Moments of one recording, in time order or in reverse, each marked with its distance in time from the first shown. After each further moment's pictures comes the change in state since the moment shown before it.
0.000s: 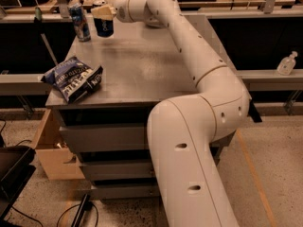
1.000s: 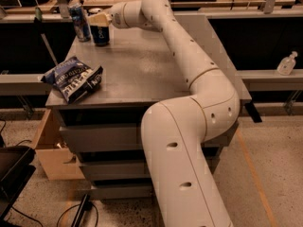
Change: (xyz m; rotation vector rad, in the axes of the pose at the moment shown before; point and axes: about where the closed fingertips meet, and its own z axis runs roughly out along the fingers) arm 0.024 0.009 0.022 -0.038 0.036 0.052
